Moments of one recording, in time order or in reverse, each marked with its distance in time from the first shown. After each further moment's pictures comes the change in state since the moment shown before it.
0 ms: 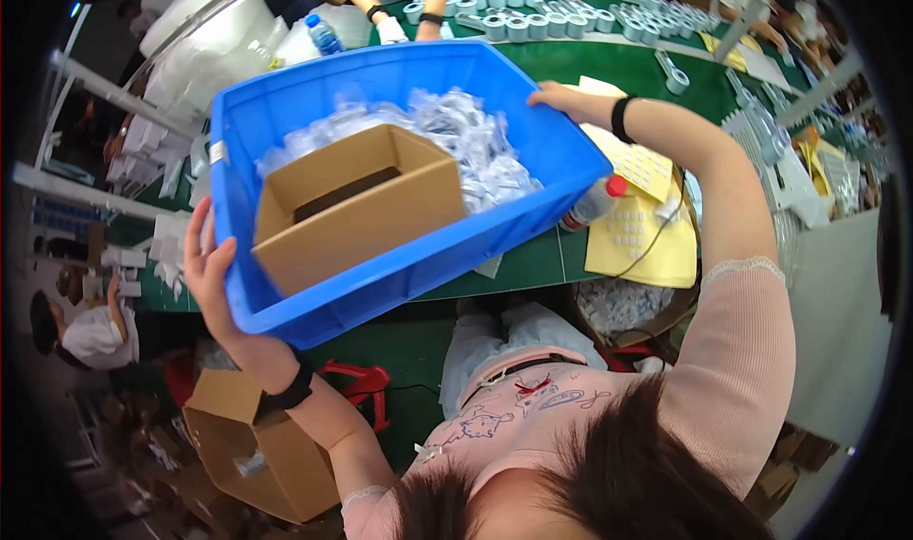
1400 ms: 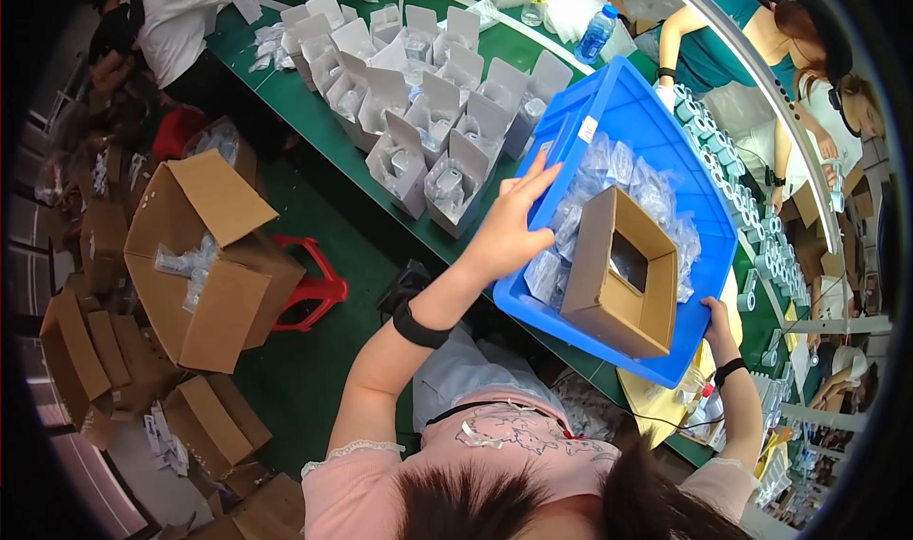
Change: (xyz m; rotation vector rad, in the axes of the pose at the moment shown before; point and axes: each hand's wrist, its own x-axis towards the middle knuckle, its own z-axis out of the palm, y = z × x) left_hand 0.025 -0.077 -0.035 0.186 -0.019 -0.126; right_hand -0.020 0.000 -0.002 0.095 0.318 0.242
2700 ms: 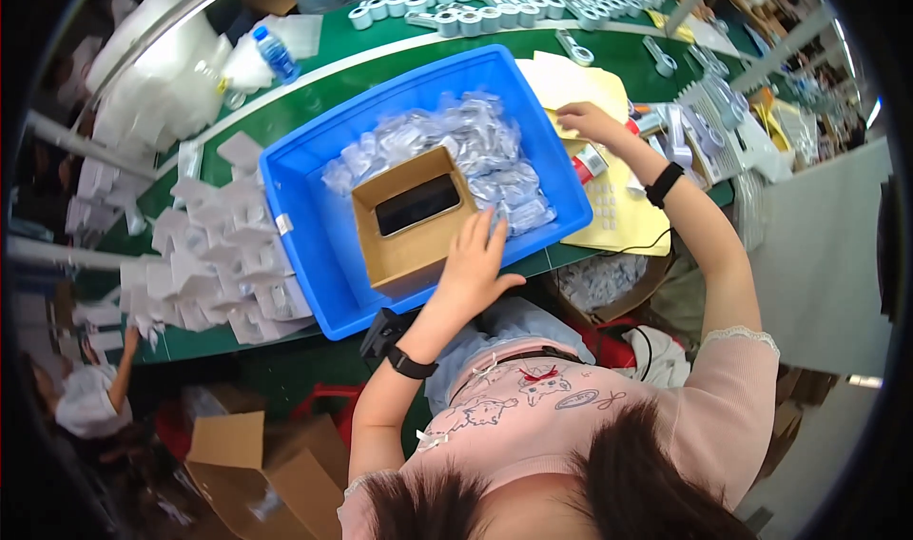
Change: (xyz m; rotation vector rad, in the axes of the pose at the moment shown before) left_hand -0.031 -0.018 0.182 0.596 -0.740 0.553; right_hand -0.054 -0.029 -0.020 -0.600 0.122 -0.351
